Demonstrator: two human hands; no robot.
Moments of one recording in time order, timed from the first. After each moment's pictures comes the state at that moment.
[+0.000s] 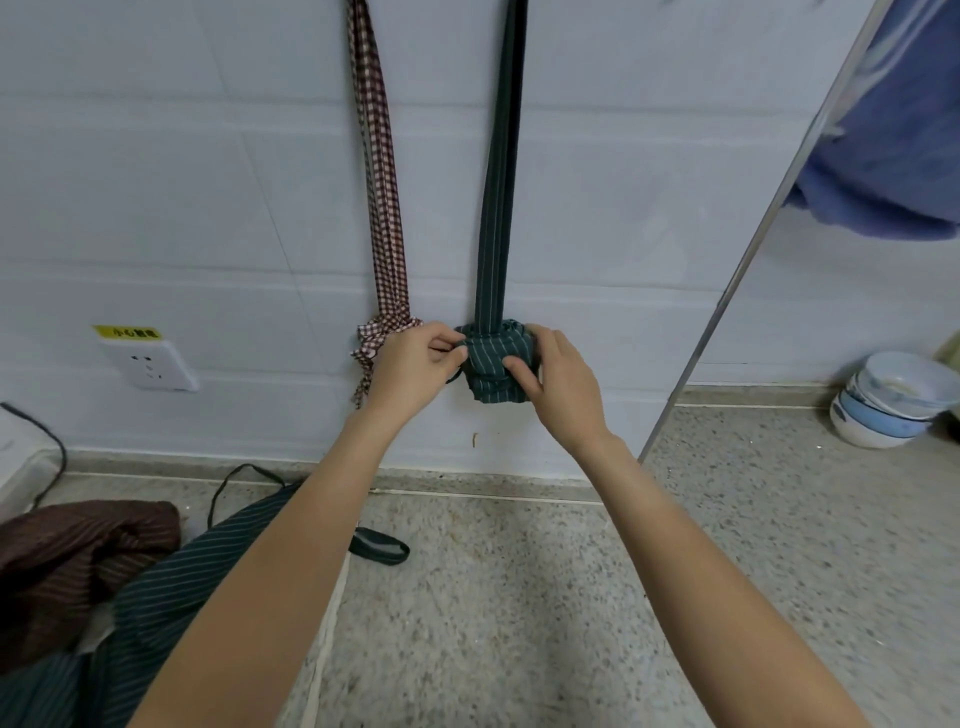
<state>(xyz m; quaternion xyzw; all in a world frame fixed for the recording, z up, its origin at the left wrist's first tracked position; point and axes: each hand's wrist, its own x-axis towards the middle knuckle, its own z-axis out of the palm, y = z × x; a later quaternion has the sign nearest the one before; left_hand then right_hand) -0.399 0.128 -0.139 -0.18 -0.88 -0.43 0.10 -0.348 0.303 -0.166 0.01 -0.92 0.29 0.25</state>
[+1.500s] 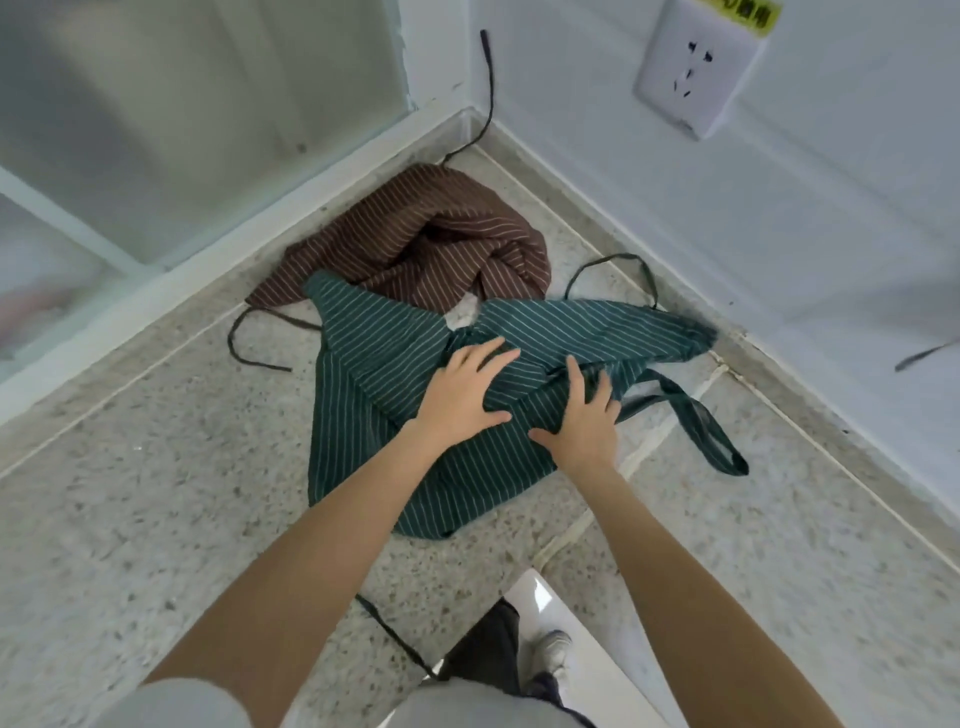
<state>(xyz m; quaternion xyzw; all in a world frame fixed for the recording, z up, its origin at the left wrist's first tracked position) -0.238 -0.229 -0.390 0.07 -0.97 -0.19 -0.10 -0.292 -0.062 -0.388 0.11 -0.95 0.15 -0.23</state>
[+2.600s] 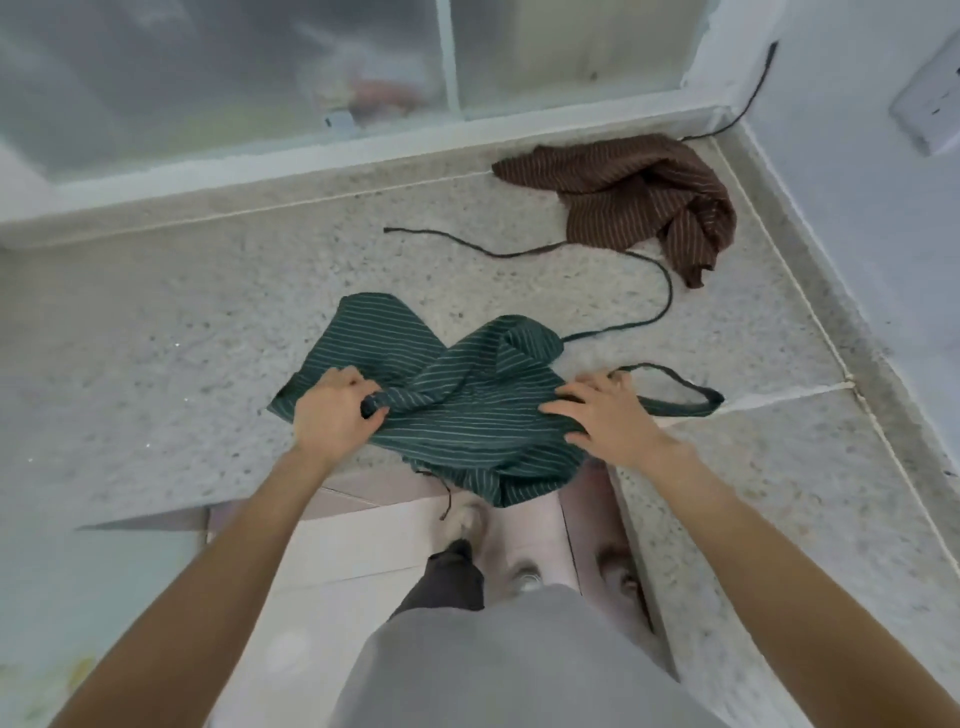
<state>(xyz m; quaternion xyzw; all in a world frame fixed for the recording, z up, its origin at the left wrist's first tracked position) 0.151 -0.152 -0.329 0.47 -0.88 -0.08 0.02 -0.167 0.002 -0.341 0.74 -0.65 -0.06 -0.14</state>
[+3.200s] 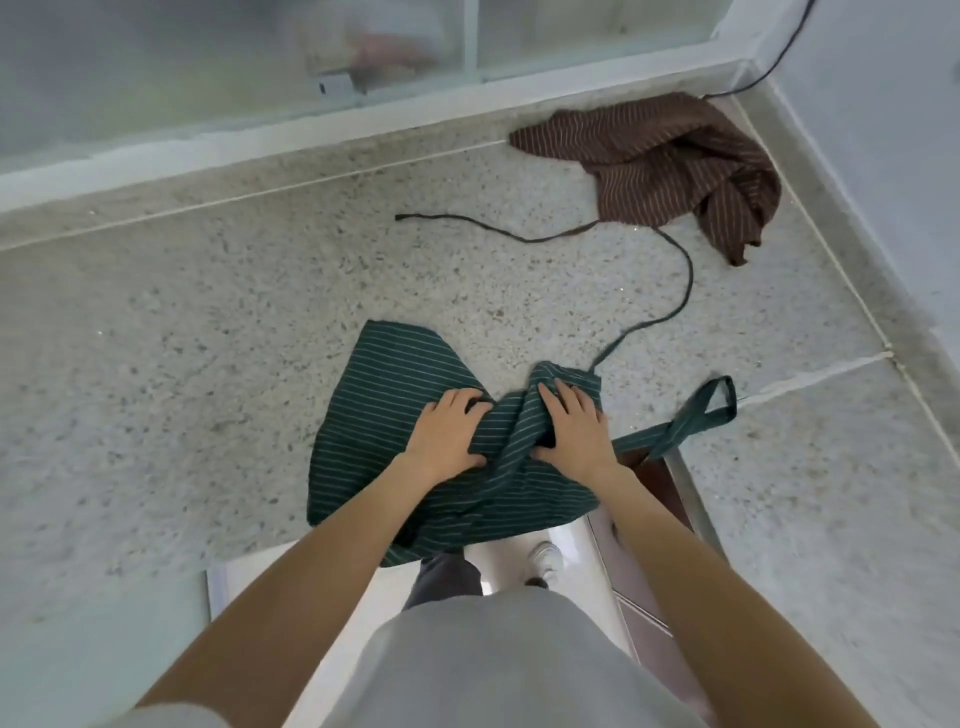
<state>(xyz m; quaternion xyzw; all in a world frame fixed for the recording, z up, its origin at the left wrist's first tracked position) 0.127 -0.183 -0.398 0.27 -0.93 -0.18 -0.17 -0.039 -0.068 -0.398 0.50 -0.82 -0.04 -0.28</state>
